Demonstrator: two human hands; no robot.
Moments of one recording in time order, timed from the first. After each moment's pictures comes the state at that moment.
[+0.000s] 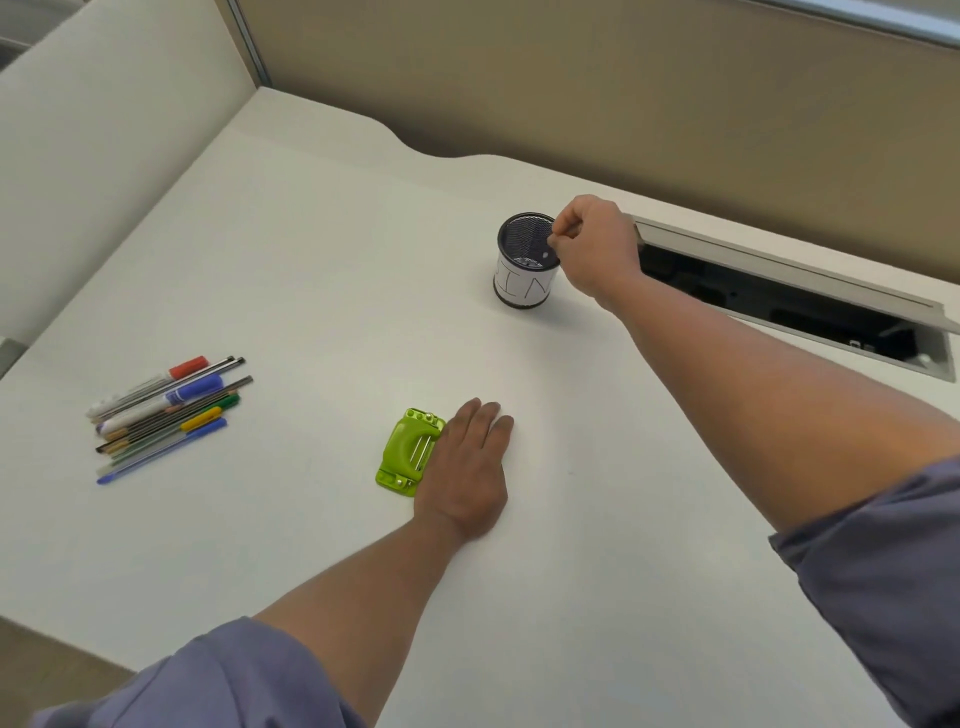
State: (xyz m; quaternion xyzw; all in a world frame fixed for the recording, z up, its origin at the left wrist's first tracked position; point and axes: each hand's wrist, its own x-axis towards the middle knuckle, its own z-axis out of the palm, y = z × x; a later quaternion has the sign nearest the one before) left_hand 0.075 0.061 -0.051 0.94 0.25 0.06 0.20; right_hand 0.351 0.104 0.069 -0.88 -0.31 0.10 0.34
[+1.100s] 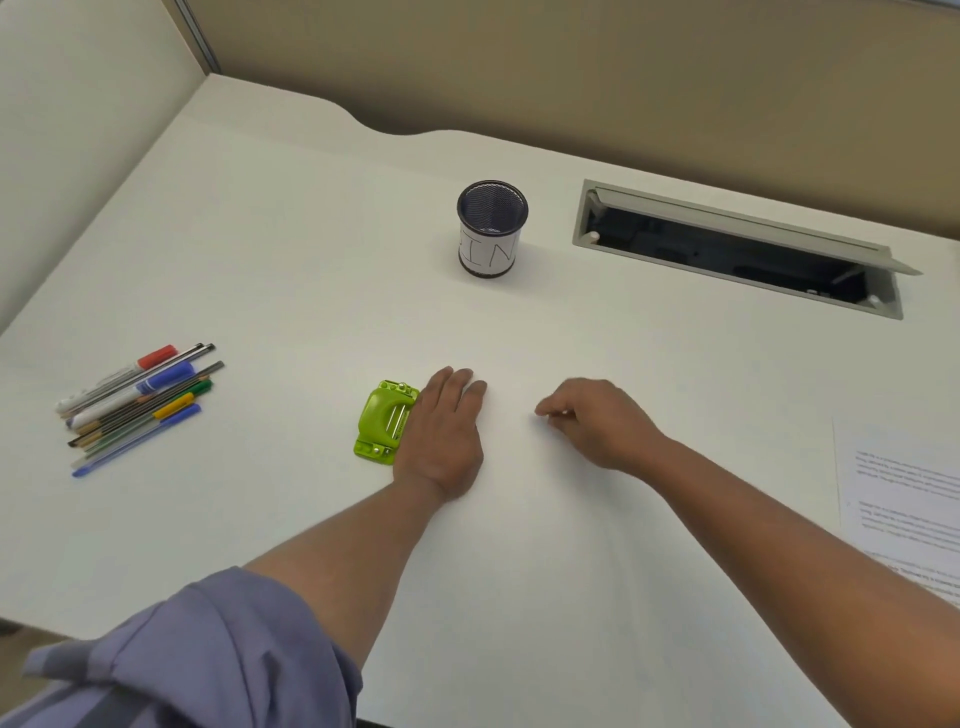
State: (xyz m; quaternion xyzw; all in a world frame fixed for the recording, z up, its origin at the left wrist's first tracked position) left_hand 0.076 0.061 -0.048 0.95 0.25 0.06 0.20; right_hand 0.245 -0.088 0.012 -0.84 -0.45 0.28 0.15
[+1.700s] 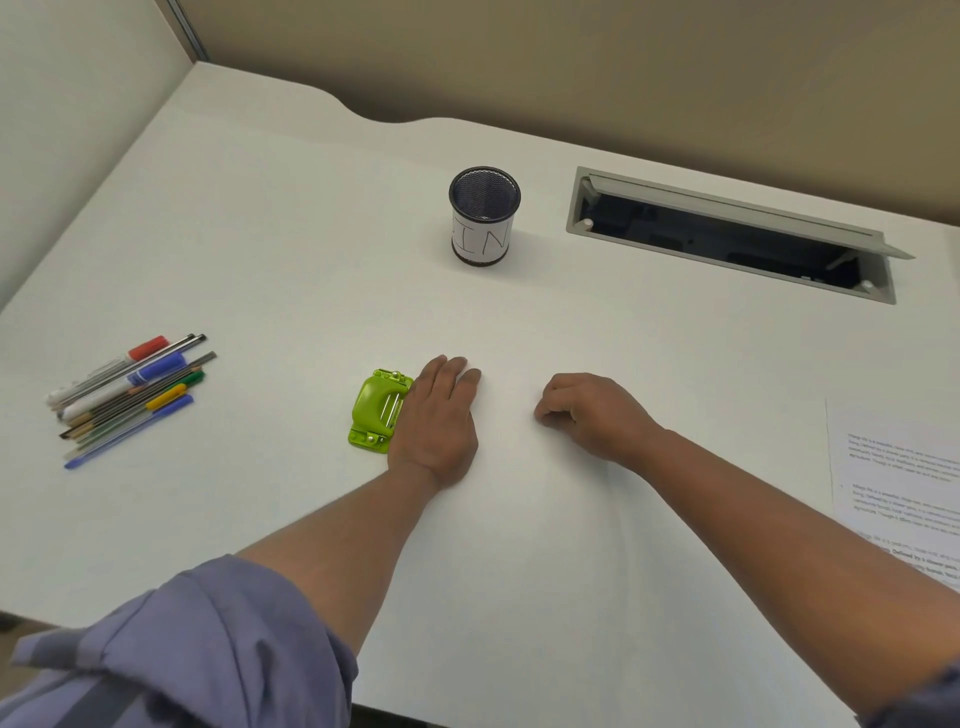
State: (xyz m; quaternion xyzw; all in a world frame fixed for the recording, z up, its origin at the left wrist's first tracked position) left_hand 0.075 0.061 -0.047 0.94 0.25 0.05 0.20; right_hand 0.247 -0.101 -0.004 -0.79 -0.55 0.22 0.17
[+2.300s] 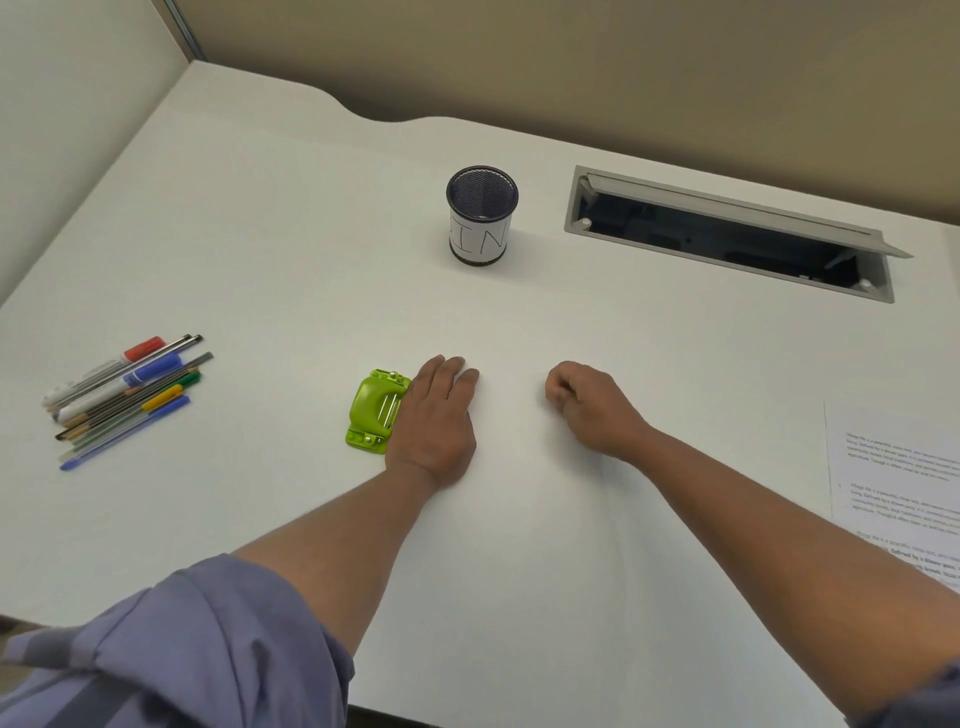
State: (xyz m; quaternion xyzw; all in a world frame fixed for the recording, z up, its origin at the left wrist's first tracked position) left_hand 0.075 0.060 -0.047 0.94 0.26 0.04 0.20; right_hand 0.245 -0.091 -0.007 -0.84 -0.34 0.31 0.28
